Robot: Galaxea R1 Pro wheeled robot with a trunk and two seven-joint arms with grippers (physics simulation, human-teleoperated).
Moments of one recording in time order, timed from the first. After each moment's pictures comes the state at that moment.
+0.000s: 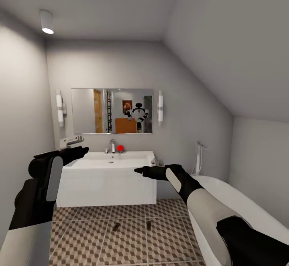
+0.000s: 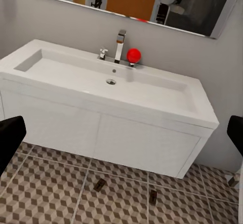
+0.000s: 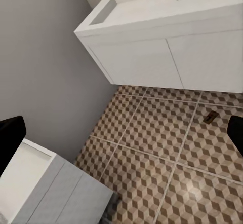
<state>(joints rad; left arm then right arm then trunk) -0.65 0.03 0.17 -1.59 0.20 1.04 0.19 -0.95 0.17 0.20 -0.42 -0.43 0.54 0.34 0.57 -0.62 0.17</state>
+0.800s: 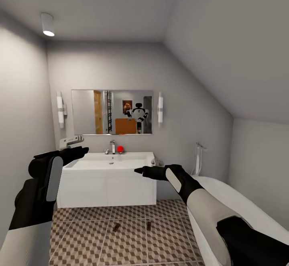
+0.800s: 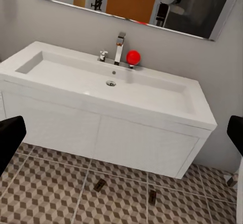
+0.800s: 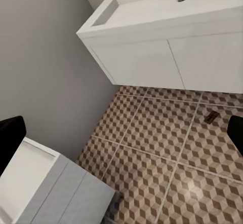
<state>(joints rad) -0.64 0.03 0.17 -1.59 0.20 1.04 0.19 -0.95 0.17 0.20 -0.42 -0.43 0.54 0.34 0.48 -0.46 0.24</state>
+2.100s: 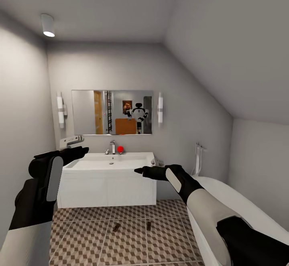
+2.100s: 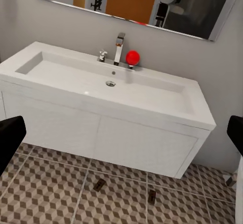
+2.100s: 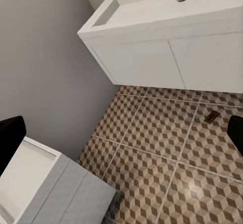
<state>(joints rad) -0.64 0.03 0.17 -1.59 0.20 1.04 0.19 -0.95 0.17 0.20 -0.42 -0.43 0.54 0.34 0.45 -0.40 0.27</state>
